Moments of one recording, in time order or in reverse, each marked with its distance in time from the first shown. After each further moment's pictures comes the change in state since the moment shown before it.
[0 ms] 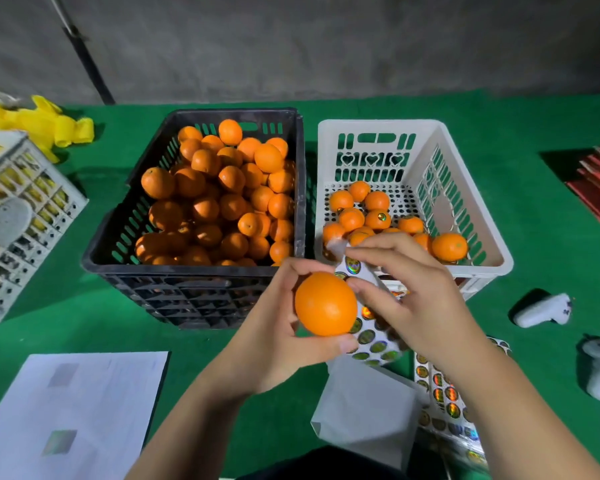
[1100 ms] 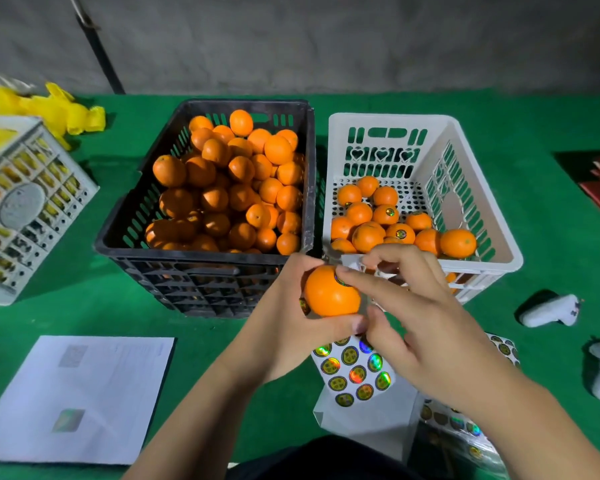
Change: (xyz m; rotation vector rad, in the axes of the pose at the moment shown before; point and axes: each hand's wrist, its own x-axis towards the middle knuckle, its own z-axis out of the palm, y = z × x) left_hand -0.002 -0.004 0.006 0.113 0.078 -0.079; right_hand -0.027 -0.027 -0.006 -0.214 -0.187 -0.121
